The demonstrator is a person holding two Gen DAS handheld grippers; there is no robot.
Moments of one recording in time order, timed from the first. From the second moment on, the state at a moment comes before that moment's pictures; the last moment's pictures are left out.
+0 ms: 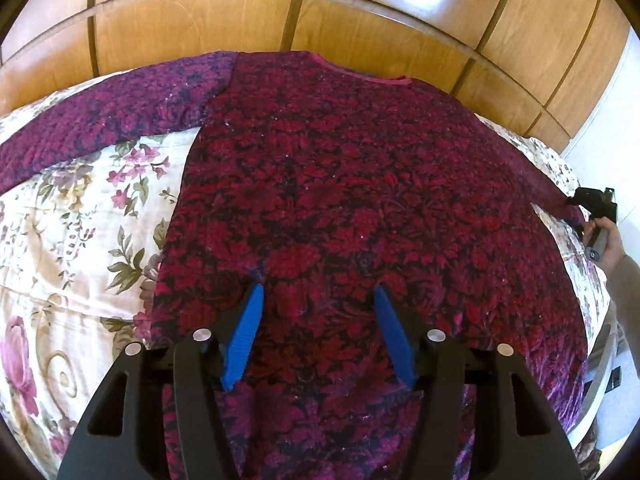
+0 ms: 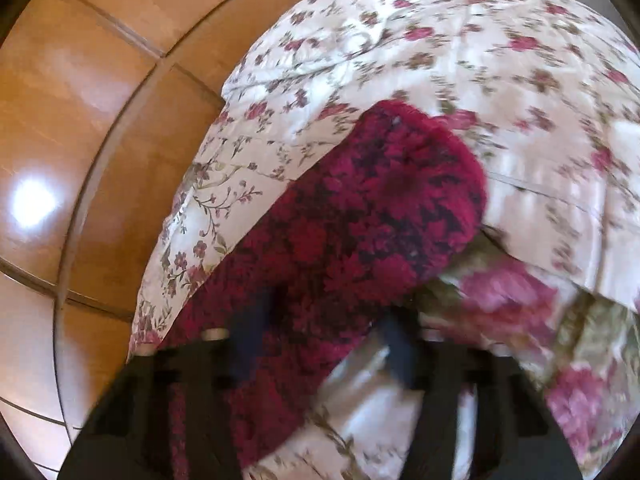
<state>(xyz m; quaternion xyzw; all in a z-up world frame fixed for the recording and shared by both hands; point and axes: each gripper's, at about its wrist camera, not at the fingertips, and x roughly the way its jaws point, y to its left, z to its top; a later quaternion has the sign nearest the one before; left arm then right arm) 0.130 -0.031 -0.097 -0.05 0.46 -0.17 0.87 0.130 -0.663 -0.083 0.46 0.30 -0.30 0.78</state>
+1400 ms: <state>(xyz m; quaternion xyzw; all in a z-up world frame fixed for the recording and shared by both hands) 0.170 0.007 -0.061 -0.15 0.46 -0.17 0.86 0.171 -0.234 -0.013 0.02 0.38 0.05 0.92</state>
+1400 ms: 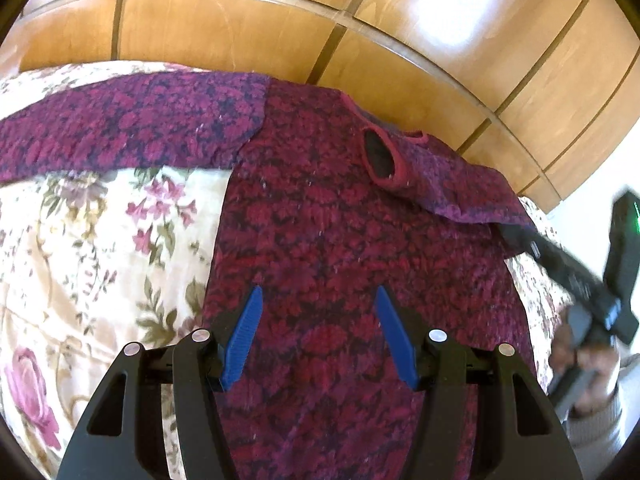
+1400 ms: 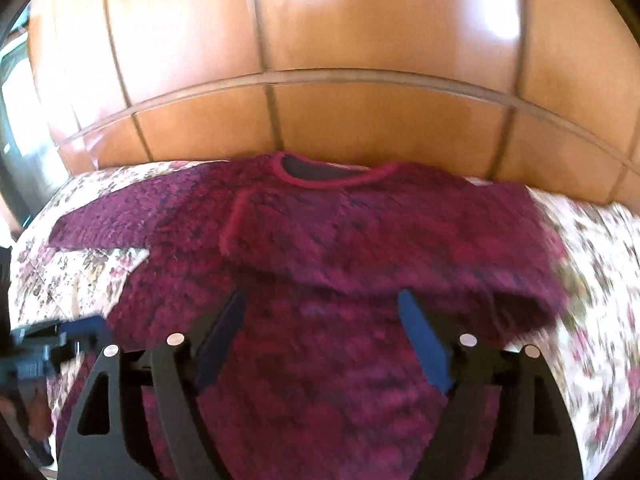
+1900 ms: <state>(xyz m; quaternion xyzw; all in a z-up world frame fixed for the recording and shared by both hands) 0.196 -0.050 -0.029 -0.07 0.44 -0.20 0.87 0.082 -0.304 -0.065 0.18 0.41 -0.02 0.90</state>
